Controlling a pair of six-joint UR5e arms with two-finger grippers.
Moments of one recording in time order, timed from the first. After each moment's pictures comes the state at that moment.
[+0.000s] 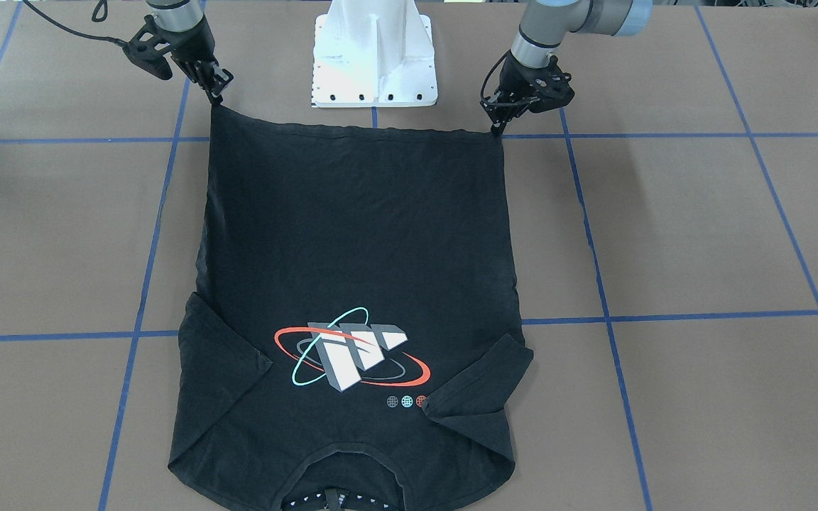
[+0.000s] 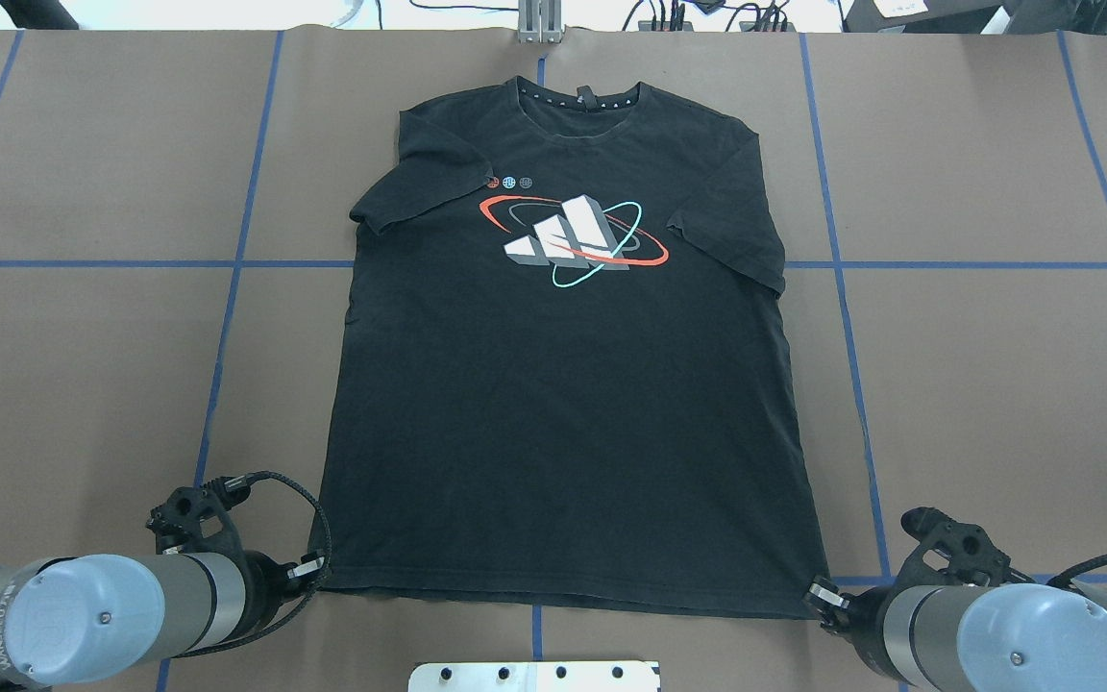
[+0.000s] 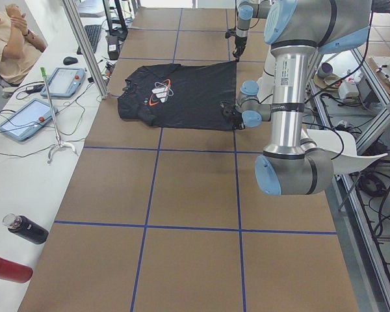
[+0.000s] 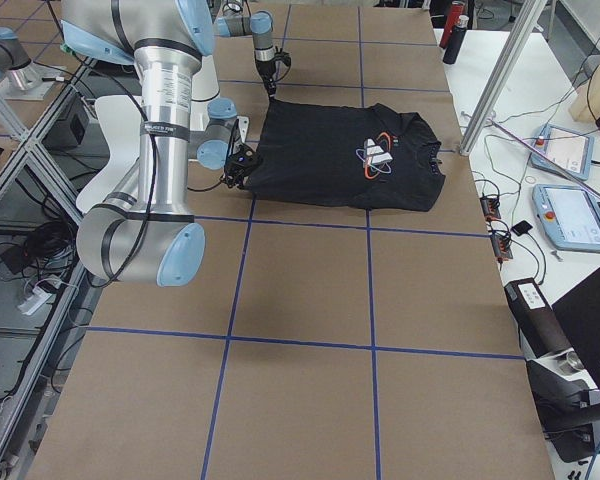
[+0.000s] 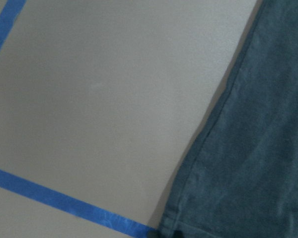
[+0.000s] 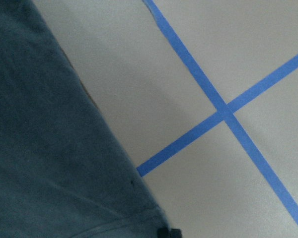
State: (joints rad) left arm -0.14 -1.59 -2.08 -2.01 -1.57 -1.90; right arm 0.07 -1.72 2.28 -1.35 1.58 2.15
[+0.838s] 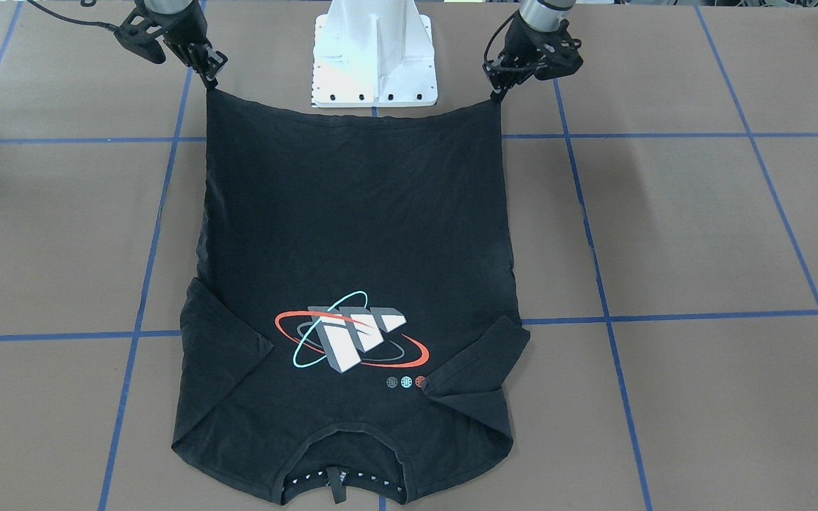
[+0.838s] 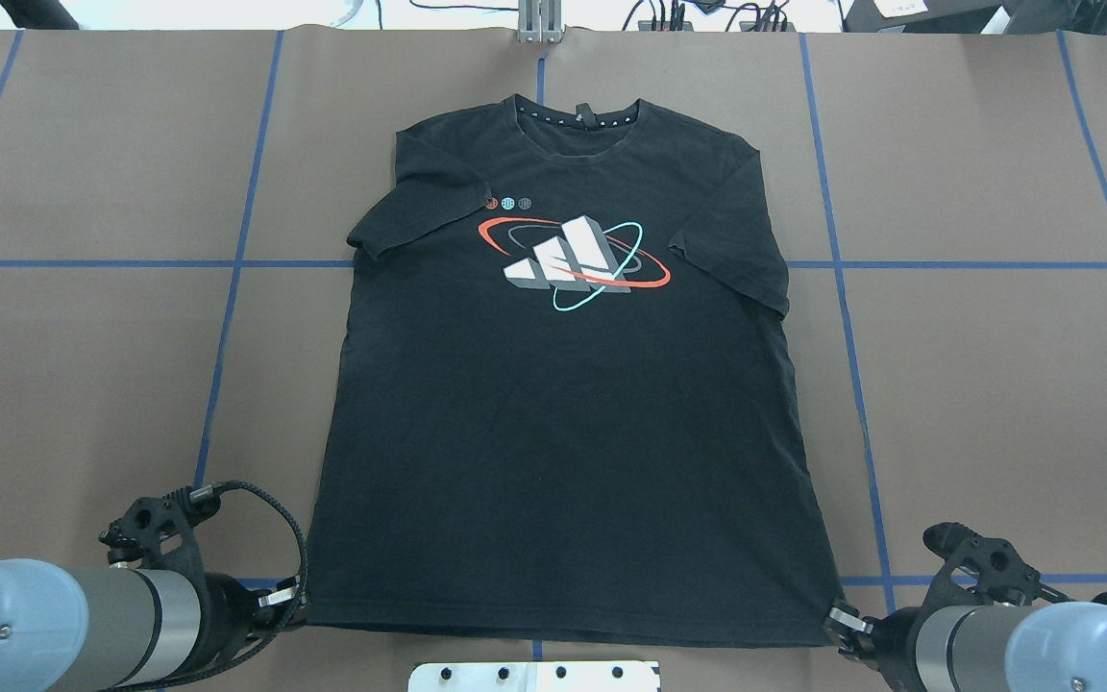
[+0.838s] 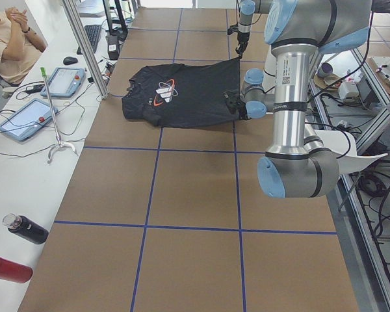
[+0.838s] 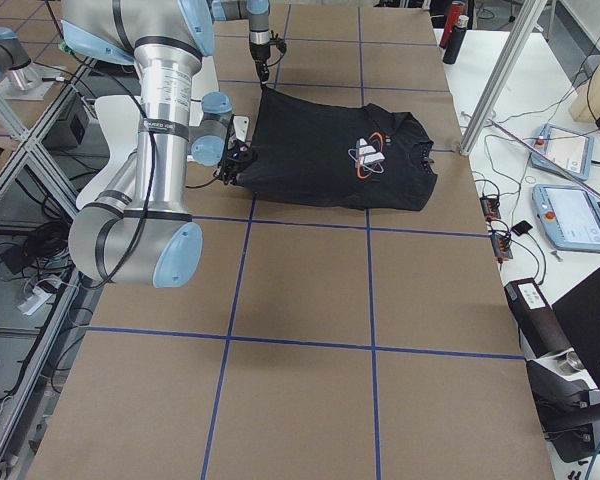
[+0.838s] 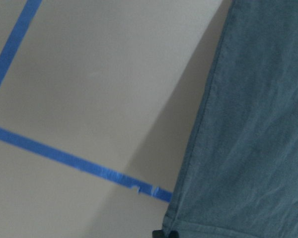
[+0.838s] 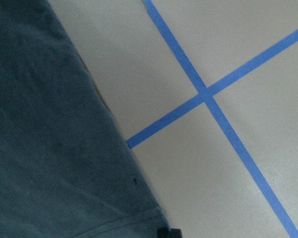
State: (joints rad) left arm -0.13 -1.55 -2.26 -1.92 -1.67 -1.94; right arm 0.03 -1.78 2.36 -1.34 1.60 2.14
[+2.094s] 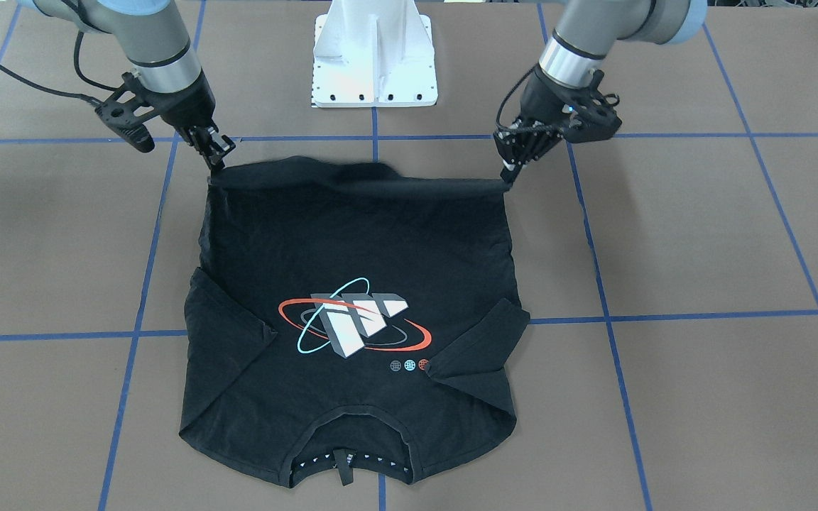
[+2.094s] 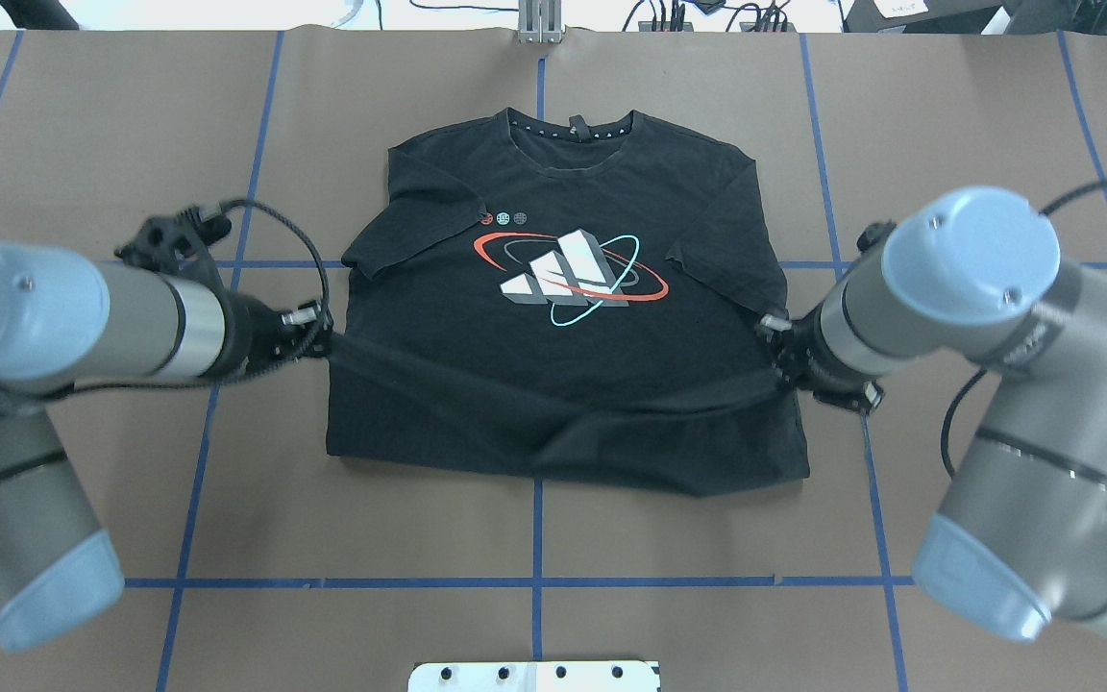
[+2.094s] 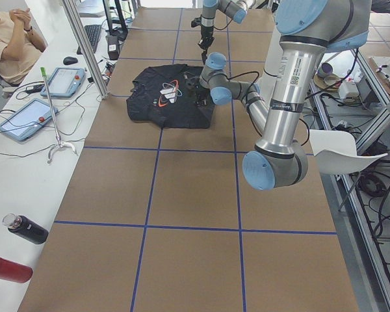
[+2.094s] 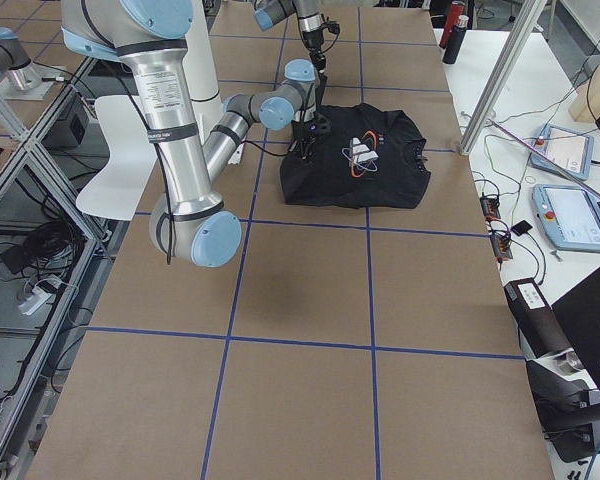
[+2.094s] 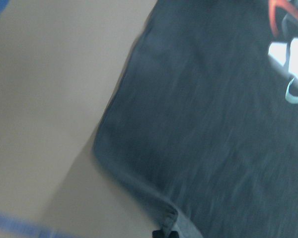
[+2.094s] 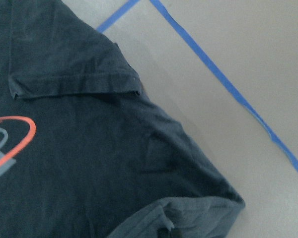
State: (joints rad) left arm -0.62 -1.84 -2.03 -1.89 -1.80 -1.61; right arm 0.64 -1.25 2.11 -1.75 1.92 1.81
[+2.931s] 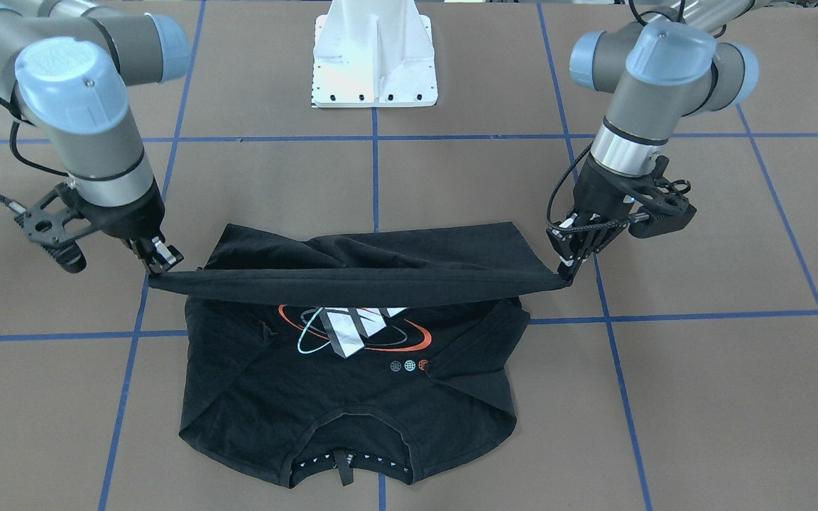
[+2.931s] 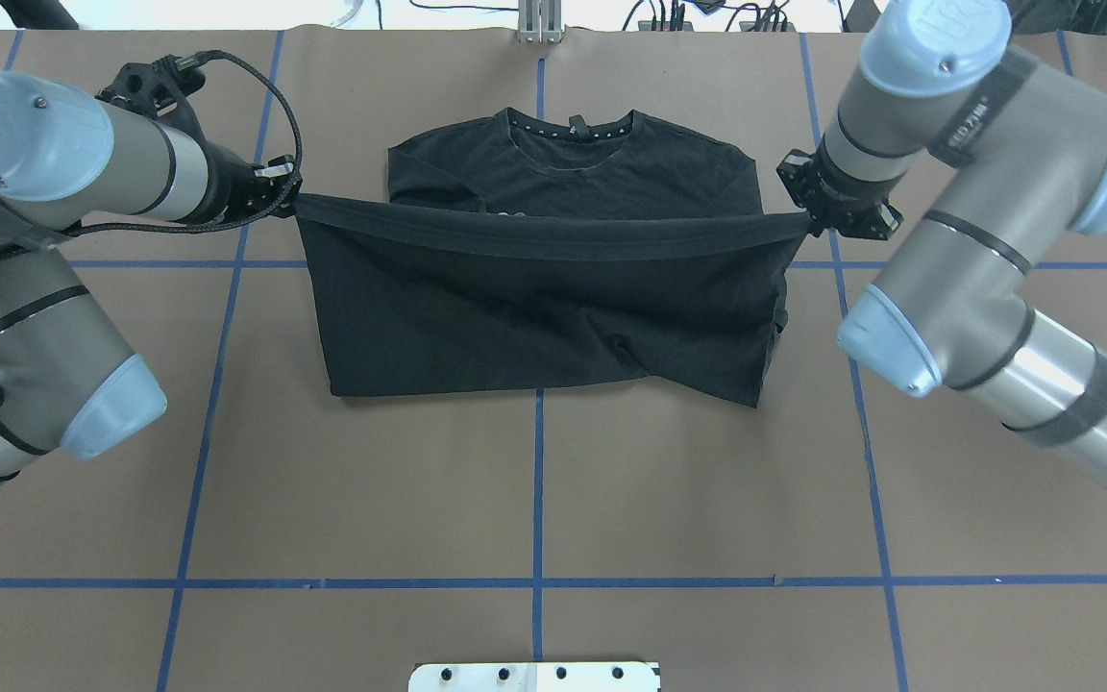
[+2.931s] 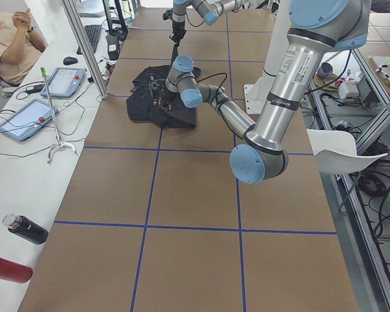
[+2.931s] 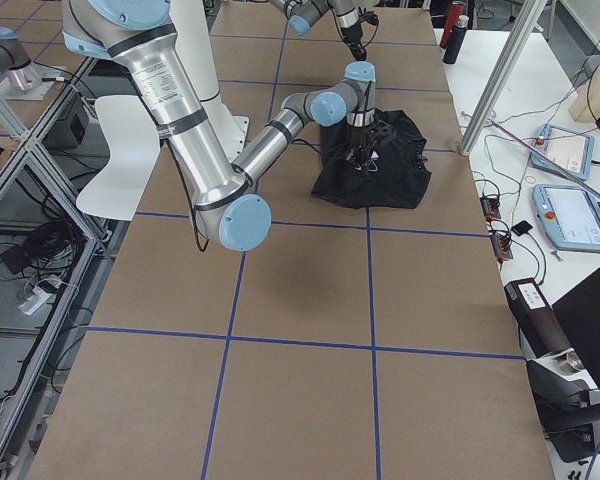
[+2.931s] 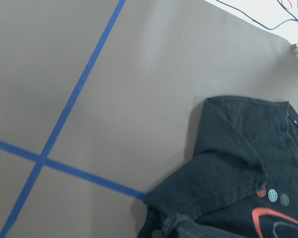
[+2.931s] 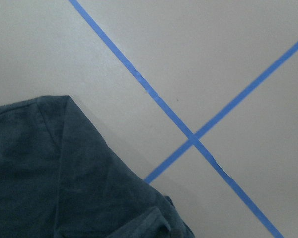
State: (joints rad) left arm -0.81 -1.99 -1.76 -1.97 -1.81 -1.46; right arm 0.87 -1.00 1.74 -1.78 1.92 1.56
